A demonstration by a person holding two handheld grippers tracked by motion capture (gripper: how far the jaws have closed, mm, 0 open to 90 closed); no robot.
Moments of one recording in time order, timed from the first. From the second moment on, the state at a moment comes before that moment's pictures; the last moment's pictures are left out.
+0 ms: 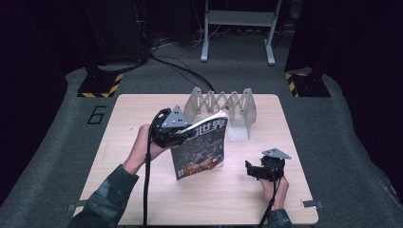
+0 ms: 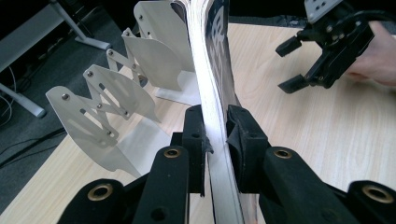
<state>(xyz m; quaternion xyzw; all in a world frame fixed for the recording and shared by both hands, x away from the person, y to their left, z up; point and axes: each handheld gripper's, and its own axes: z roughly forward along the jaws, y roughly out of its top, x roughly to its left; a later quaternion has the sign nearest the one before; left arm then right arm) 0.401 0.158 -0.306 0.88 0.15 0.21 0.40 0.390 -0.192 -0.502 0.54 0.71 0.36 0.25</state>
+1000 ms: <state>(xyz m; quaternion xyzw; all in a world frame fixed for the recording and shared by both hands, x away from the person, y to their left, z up) 0.392 0.150 -0.299 0.88 0.16 0.22 0.39 0.401 -0.197 -0.529 0.56 0.73 0.31 0.24</state>
